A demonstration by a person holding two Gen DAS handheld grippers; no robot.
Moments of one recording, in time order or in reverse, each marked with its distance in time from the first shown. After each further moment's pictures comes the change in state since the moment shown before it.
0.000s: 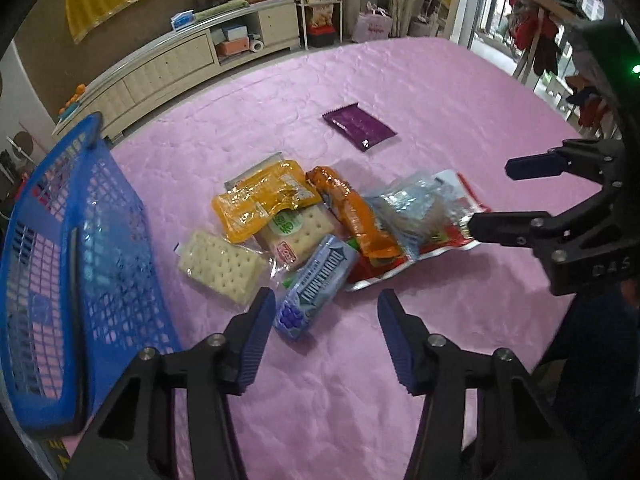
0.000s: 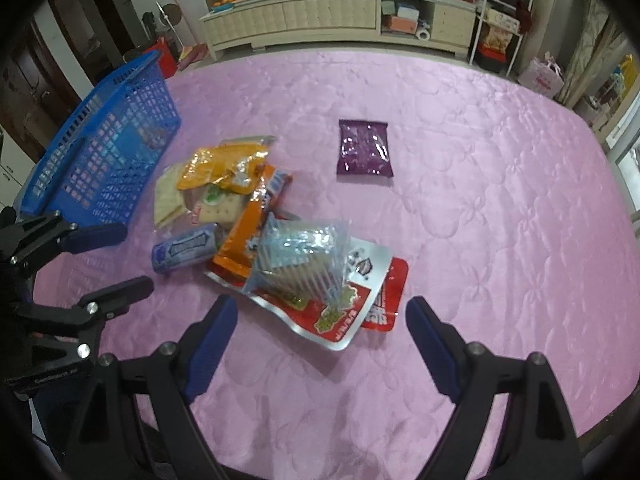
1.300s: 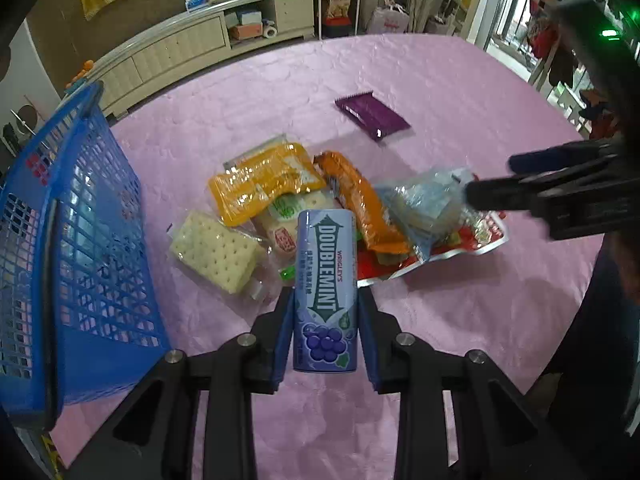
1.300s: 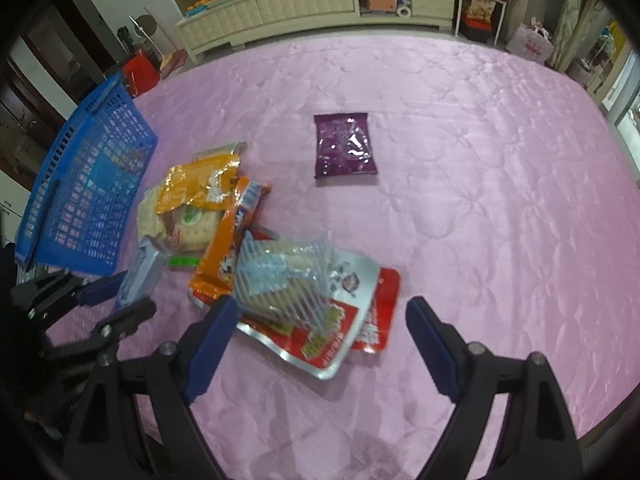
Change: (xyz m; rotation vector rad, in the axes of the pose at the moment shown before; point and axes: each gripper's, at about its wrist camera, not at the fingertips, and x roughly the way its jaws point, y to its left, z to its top) left arm 0.002 0.003 -0.022 -0.085 0.018 -0.004; right arm 0.022 -0.014 0.026 0.110 0.088 0.018
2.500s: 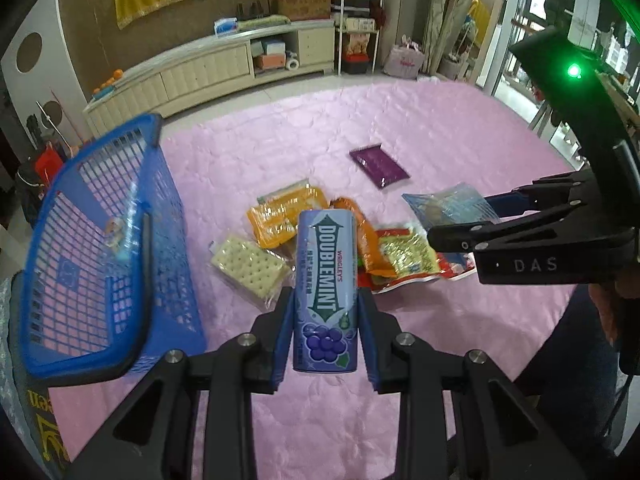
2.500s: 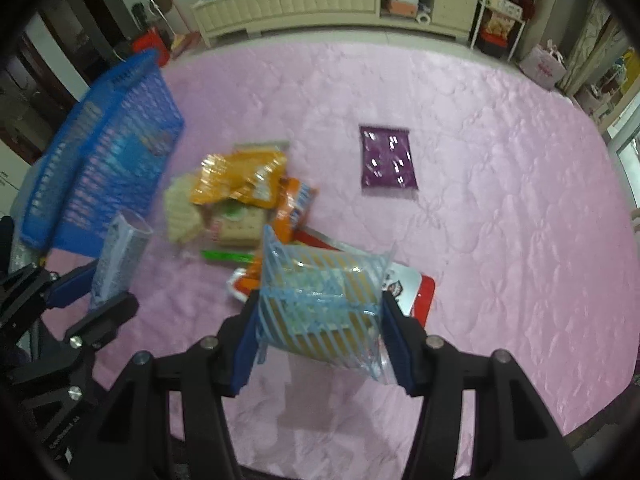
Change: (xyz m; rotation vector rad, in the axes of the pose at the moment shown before) left arm -0.068 -0.002 0.009 -0.059 -0.127 0.042; right arm -0.046 0.051 -0.008 -0.105 -0.033 -0.022
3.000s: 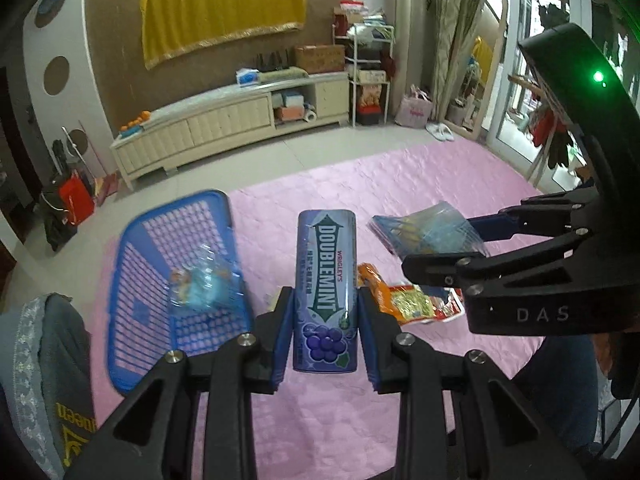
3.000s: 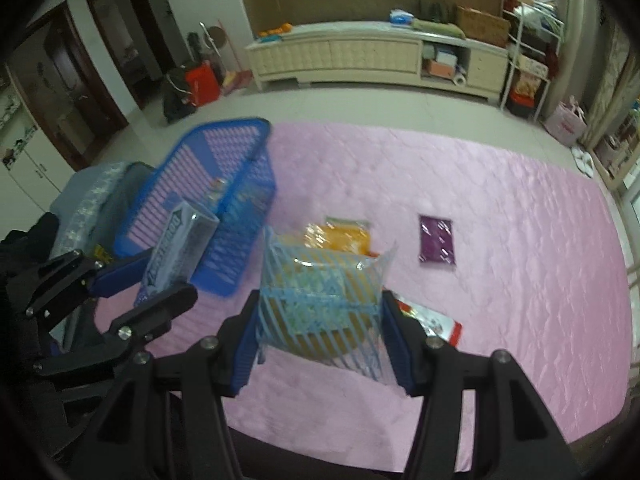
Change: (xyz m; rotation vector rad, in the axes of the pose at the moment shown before) left arm -0.100 0.029 0.022 -0.014 -0.167 0.056; right arm -0.079 0.071 0.035 -0.097 -0.164 0.104
